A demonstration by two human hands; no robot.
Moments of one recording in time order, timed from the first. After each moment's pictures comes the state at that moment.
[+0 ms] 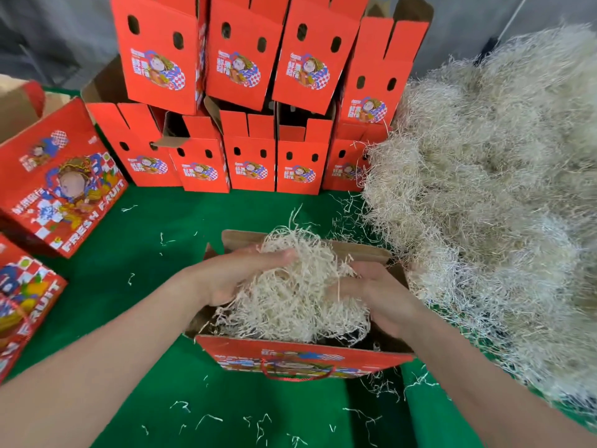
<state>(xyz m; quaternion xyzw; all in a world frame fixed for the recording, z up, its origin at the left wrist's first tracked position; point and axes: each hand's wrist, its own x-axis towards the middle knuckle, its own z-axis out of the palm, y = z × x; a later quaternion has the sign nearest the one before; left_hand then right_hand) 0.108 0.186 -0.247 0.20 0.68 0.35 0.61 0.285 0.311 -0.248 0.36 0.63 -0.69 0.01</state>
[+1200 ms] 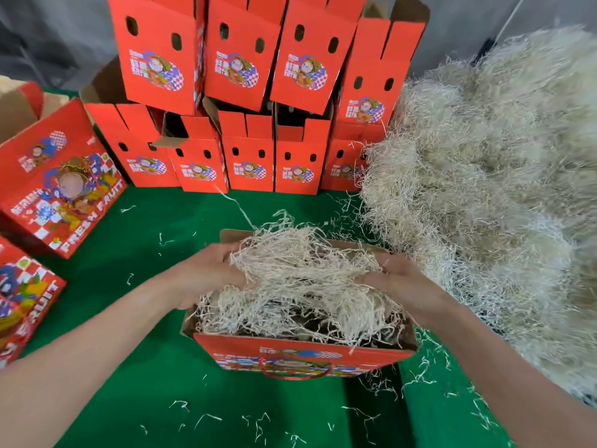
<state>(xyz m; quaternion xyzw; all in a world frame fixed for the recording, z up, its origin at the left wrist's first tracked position) 0.089 0.160 -0.258 0.23 0.75 0.38 0.49 0.312 0.338 -0.243 0.37 0.69 -0.62 -0.01</state>
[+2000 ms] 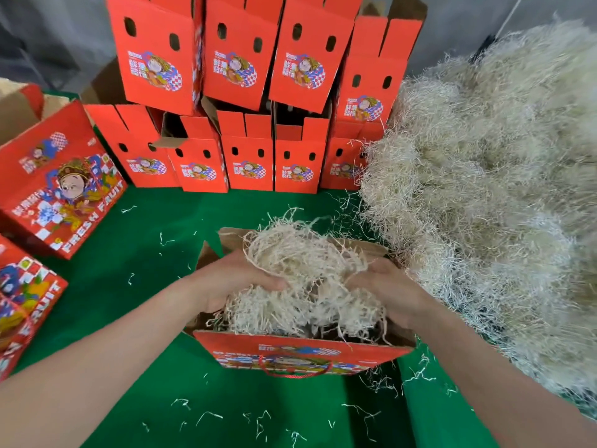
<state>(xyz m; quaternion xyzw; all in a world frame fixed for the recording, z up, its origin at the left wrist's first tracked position) 0.112 0.181 -0.265 0.21 0.71 0.39 0.55 0.302 0.325 -0.244 0.39 0.66 -0.64 0.05</state>
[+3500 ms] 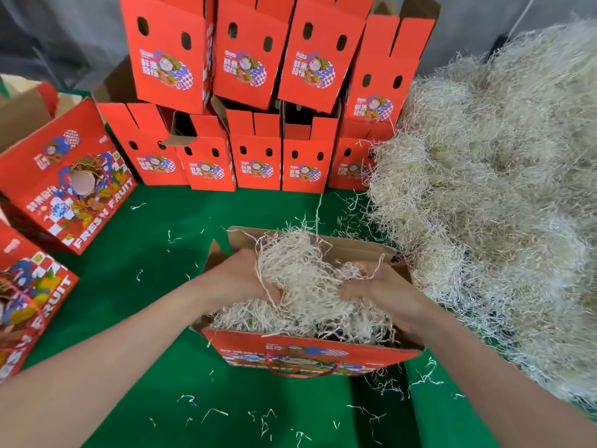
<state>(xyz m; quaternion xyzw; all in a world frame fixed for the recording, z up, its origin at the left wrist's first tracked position) 0.112 0.173 -0.258 0.34 0.77 0.30 0.46 0.294 0.319 -0.247 0.34 0.68 -0.65 0.05</state>
